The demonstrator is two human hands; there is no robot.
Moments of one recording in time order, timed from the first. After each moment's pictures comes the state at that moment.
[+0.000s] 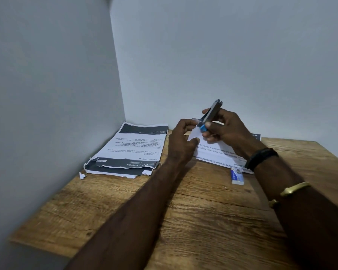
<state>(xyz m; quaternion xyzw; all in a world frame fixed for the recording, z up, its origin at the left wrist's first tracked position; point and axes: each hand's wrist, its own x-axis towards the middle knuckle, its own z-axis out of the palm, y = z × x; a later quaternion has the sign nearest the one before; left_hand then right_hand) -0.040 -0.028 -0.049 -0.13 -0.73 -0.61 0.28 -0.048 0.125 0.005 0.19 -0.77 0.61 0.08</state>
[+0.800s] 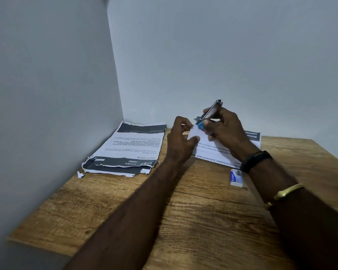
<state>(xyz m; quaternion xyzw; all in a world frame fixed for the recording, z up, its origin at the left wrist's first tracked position) -0.036 -0.027 -0.050 -0.11 -0.75 -0.60 0.26 -0.039 0.120 0.000 0.15 -0.80 0.55 0.18</state>
